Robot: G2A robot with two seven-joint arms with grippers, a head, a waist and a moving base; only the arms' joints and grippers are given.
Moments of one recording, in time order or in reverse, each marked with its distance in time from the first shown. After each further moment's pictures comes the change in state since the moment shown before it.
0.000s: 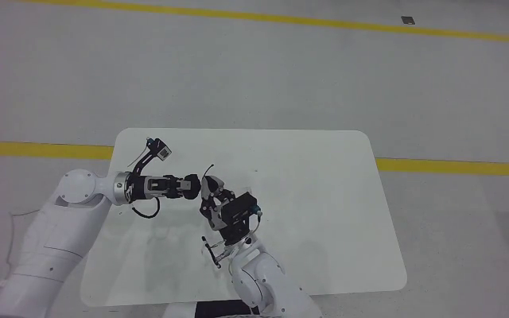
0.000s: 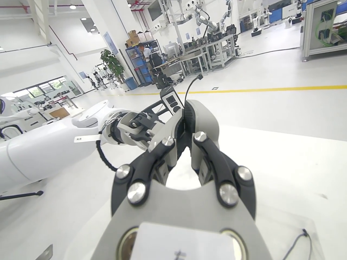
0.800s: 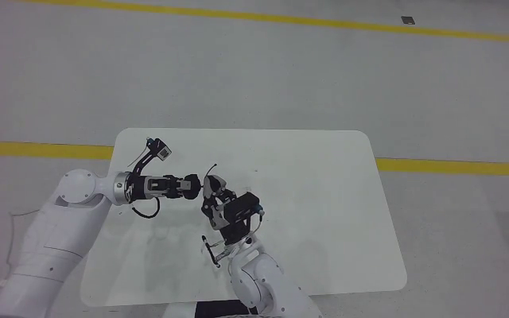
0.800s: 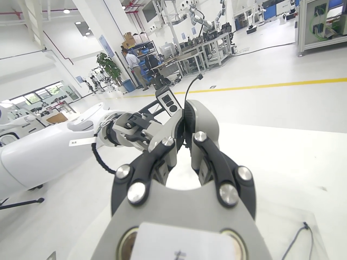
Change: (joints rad) left arm 0.000 0.000 0.000 0.000 0.000 0.000 0.000; right arm 0.002 0.000 -0.008 0.008 0.049 0.029 -0.019
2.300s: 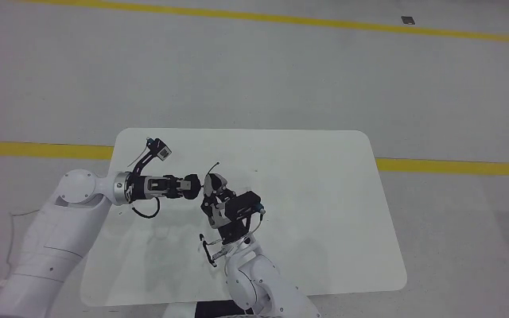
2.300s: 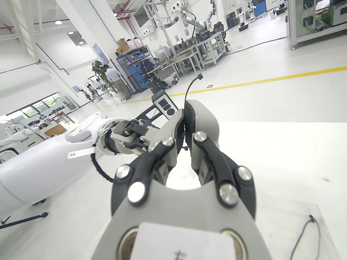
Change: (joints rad) left arm 0.000 0.000 0.000 0.000 0.000 0.000 0.000; right arm 0.022 0.007 -0.047 -0.002 0.071 0.087 -0.015
